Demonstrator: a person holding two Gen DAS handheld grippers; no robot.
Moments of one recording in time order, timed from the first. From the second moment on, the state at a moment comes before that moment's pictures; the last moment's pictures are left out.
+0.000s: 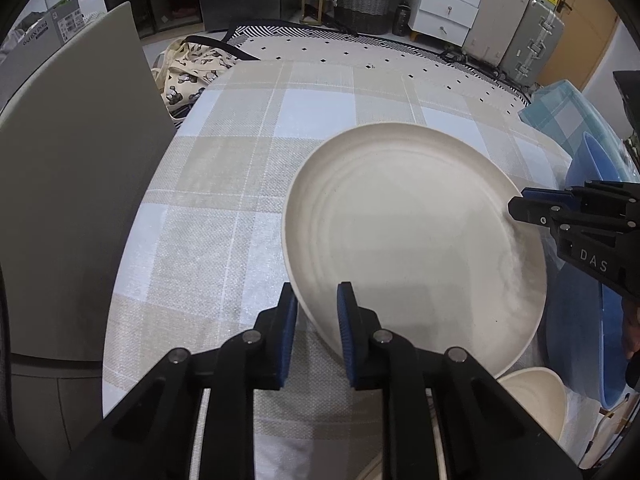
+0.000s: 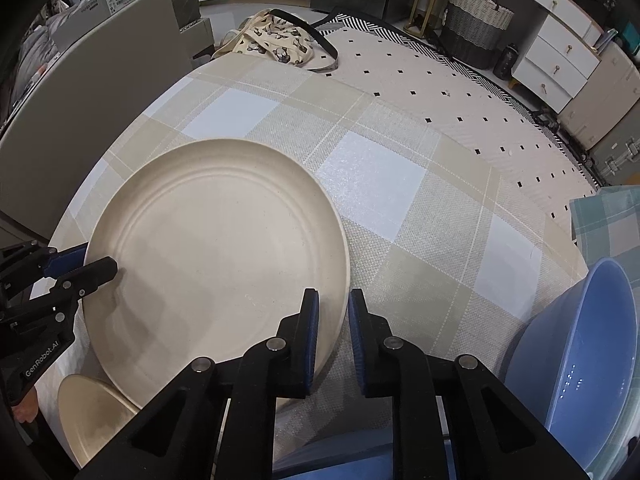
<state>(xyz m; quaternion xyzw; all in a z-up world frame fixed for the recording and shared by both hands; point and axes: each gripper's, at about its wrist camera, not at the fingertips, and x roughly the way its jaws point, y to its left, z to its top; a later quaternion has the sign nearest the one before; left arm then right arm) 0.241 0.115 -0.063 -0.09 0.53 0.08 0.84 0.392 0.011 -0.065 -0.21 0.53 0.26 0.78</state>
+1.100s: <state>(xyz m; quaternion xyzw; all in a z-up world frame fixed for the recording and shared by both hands) 0.206 0.116 -0.002 -0.08 0.43 0.09 0.90 0.333 -0.009 0.009 -0.18 0.42 0.26 0.85</state>
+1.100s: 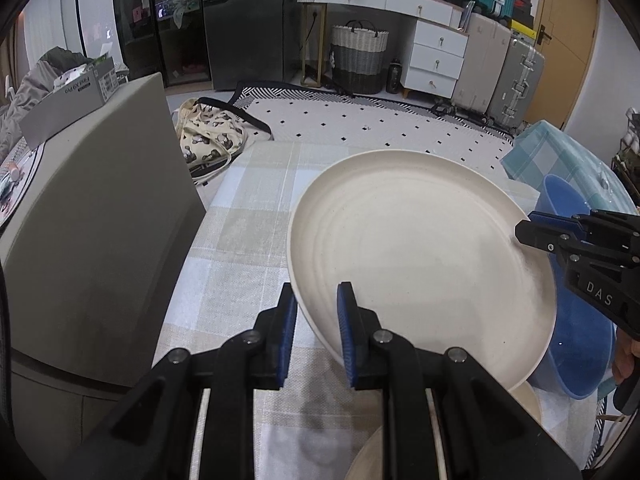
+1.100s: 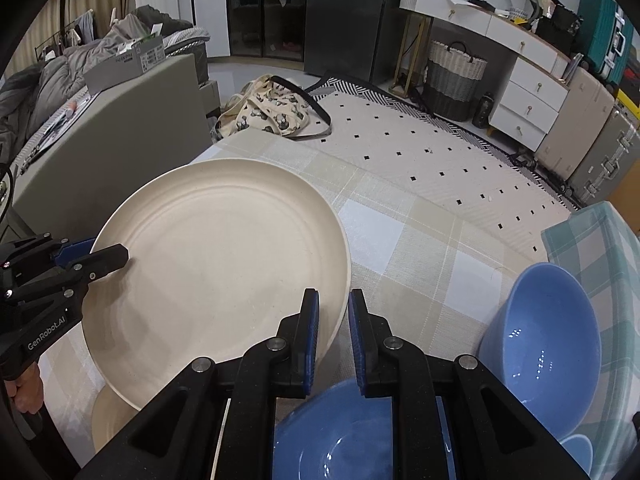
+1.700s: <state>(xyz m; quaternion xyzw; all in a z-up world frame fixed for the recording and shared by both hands) 0.163 0.111 0.030 -0.07 0.39 0.07 0.92 0.262 -0.033 0.054 -0.16 0.36 0.25 0.88</state>
